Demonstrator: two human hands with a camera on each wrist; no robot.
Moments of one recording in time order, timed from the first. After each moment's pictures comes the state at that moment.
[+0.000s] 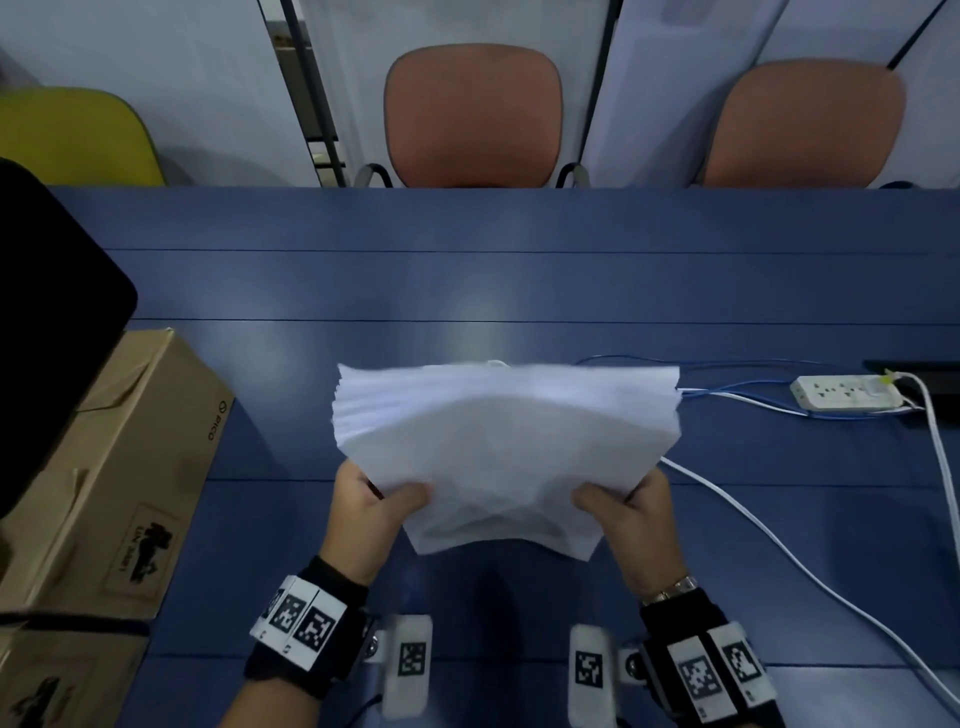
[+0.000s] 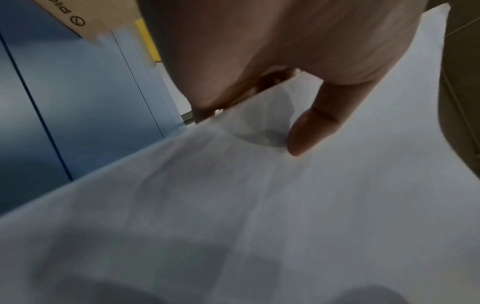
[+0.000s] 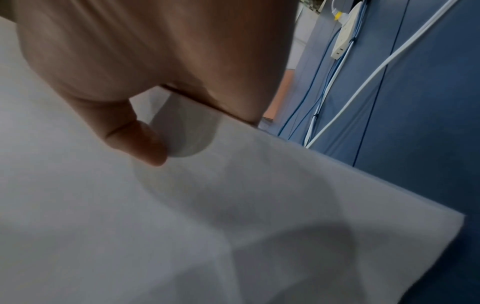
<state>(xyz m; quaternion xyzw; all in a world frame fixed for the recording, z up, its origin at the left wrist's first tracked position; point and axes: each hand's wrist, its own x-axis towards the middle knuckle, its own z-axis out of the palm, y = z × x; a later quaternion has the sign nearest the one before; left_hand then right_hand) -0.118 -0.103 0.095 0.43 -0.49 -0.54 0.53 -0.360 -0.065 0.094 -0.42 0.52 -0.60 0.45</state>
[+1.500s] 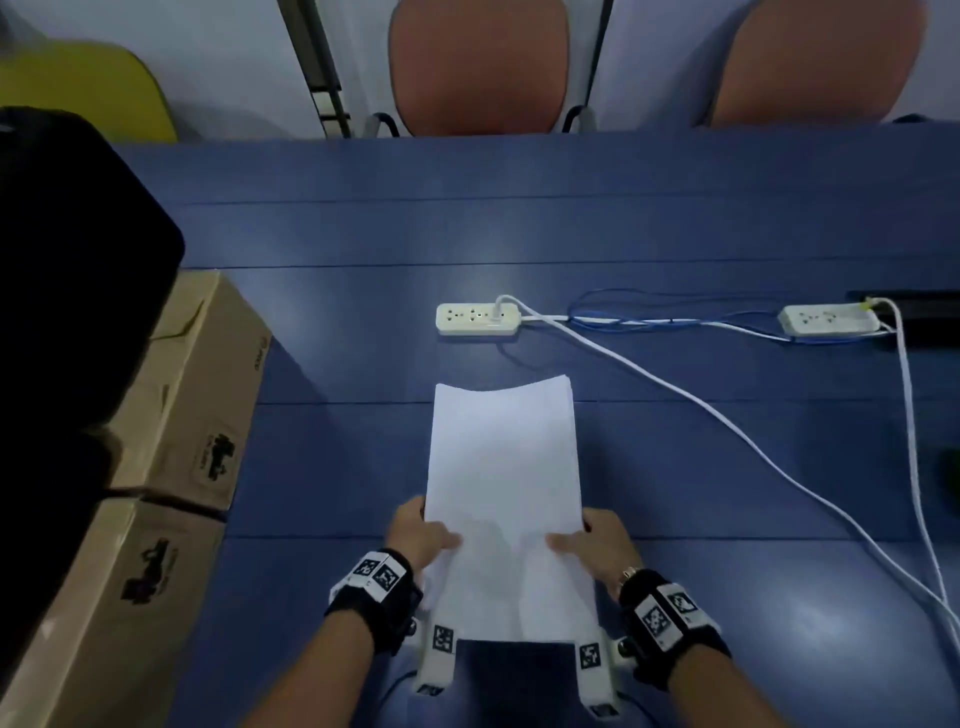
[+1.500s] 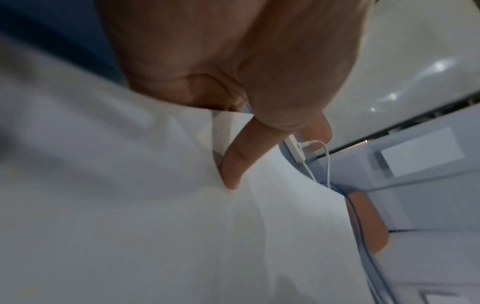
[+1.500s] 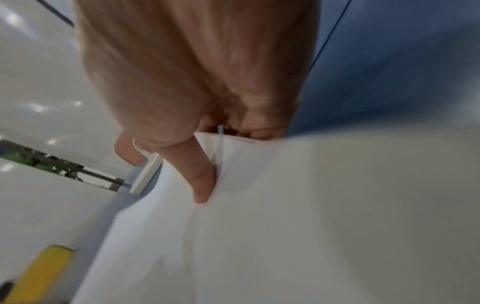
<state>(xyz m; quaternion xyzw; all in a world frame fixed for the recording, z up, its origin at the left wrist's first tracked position) -0.101 -0.003 0.004 0.72 -0.39 -0.56 0.15 -0.345 0.042 -0.002 -0.32 0.73 -0.23 0.55</state>
